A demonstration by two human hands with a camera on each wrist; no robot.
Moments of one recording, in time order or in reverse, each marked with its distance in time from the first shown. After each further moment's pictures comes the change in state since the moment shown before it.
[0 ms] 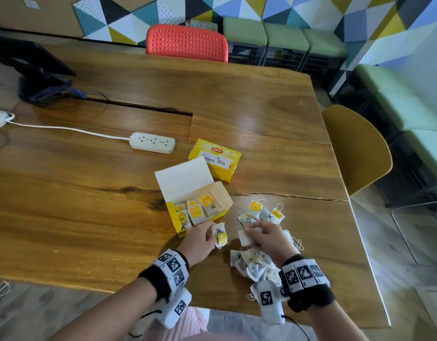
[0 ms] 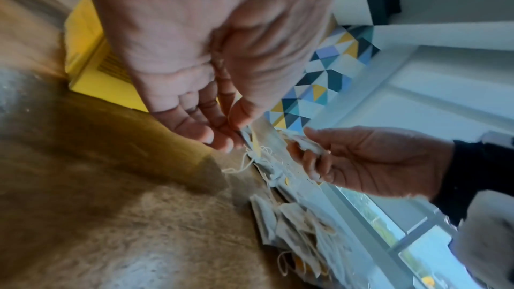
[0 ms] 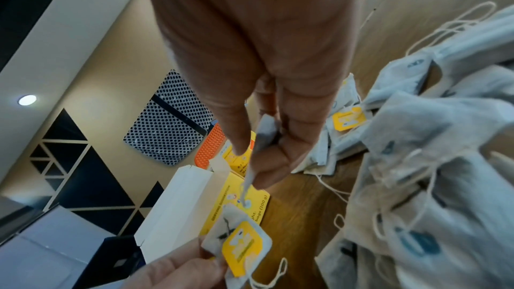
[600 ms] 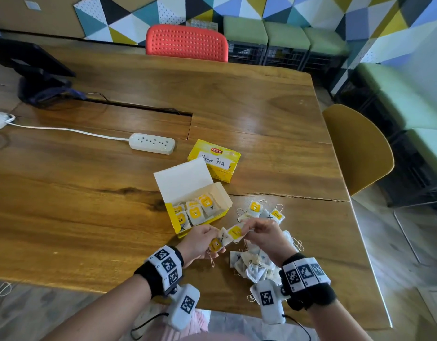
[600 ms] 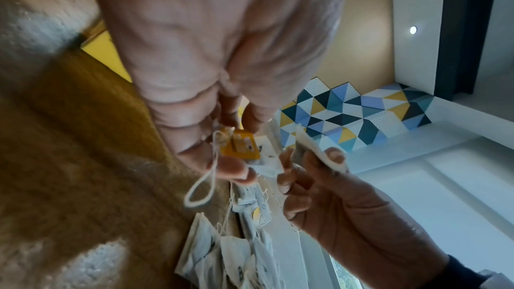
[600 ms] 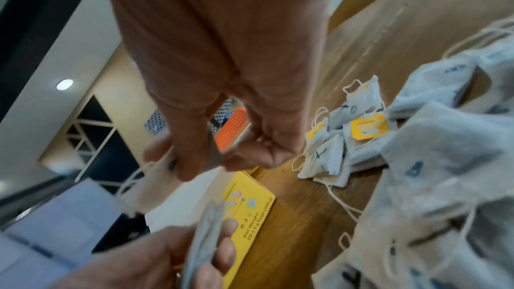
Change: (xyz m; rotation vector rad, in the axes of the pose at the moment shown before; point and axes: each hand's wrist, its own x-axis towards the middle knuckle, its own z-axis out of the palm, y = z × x) left_hand -0.005 0.026 -0.013 -0.781 -0.231 -0.415; right_hand 0.004 -0.002 0.002 0.002 -0.127 -0.279
